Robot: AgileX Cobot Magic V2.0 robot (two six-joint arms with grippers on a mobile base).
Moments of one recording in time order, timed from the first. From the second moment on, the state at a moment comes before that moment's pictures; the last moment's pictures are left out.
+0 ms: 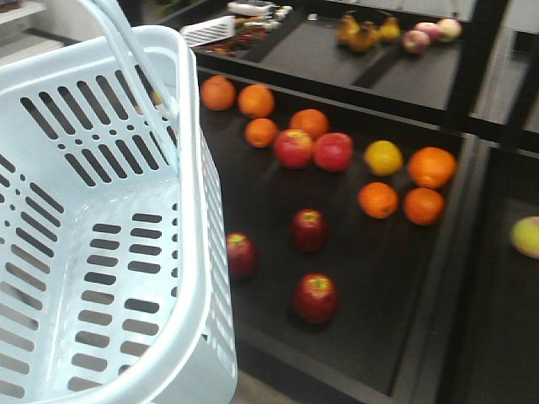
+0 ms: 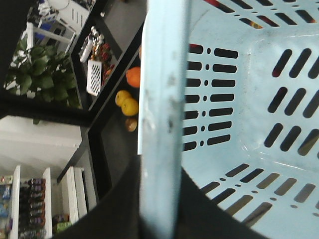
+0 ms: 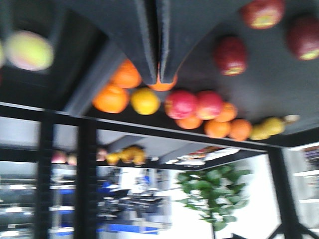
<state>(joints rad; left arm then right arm) -0.85 1.04 -1.62 0.46 1.30 0.64 0.03 -0.01 0.03 -0.03 0.05 0.04</state>
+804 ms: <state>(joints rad) -0.85 1.04 -1.62 0.46 1.30 0.64 0.03 -0.01 0.03 -0.03 0.05 0.04</state>
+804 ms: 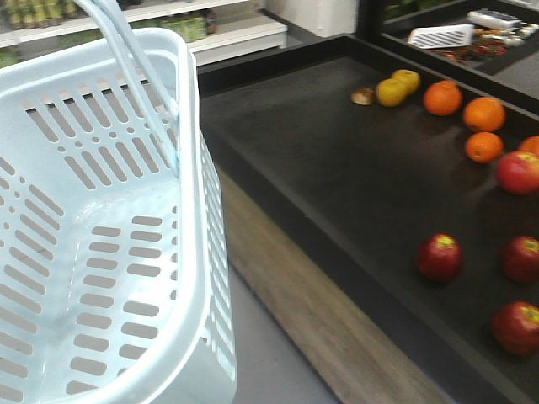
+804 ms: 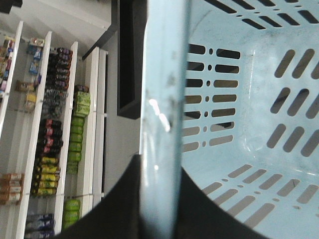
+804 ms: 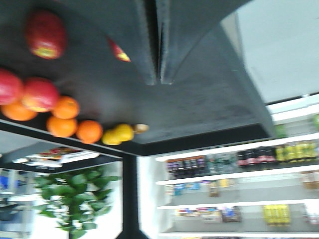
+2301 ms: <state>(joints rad) -0.85 1.04 -1.62 0.46 1.30 0.64 0.03 -0.01 0.03 -0.03 0.05 0.04</state>
